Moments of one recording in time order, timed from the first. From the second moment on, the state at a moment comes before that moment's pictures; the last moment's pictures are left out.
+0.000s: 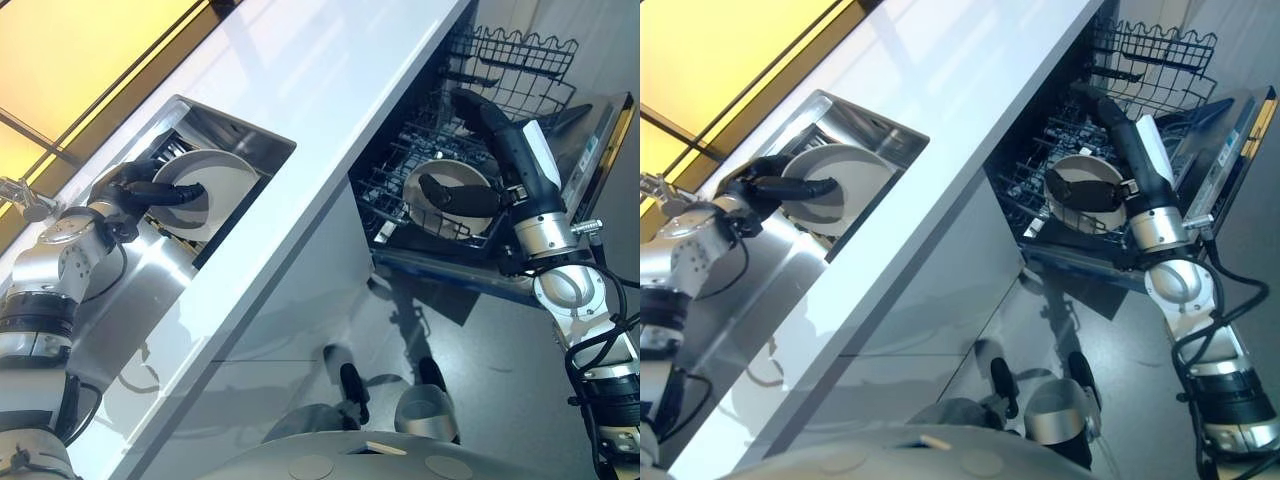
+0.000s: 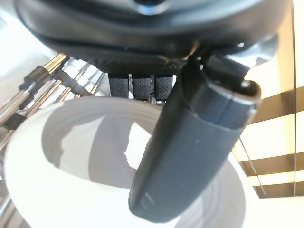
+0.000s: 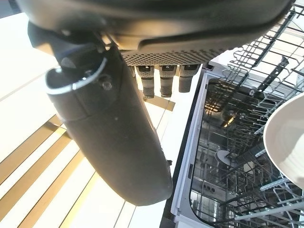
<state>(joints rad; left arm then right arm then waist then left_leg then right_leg) -0.47 0.84 -0.04 0.49 -0.72 0.35 -0.09 -0.07 -0.75 0.01 -0.22 0.05 -0.14 -0.11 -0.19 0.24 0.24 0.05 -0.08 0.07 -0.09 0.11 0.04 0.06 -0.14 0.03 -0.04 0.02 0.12</state>
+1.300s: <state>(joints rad) -0.53 0.98 0.04 0.48 -0.63 0.13 0.35 -0.21 -0.75 0.04 -0.19 0.06 -0.24 -0.29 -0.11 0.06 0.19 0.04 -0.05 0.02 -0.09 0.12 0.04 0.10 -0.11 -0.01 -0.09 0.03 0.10</state>
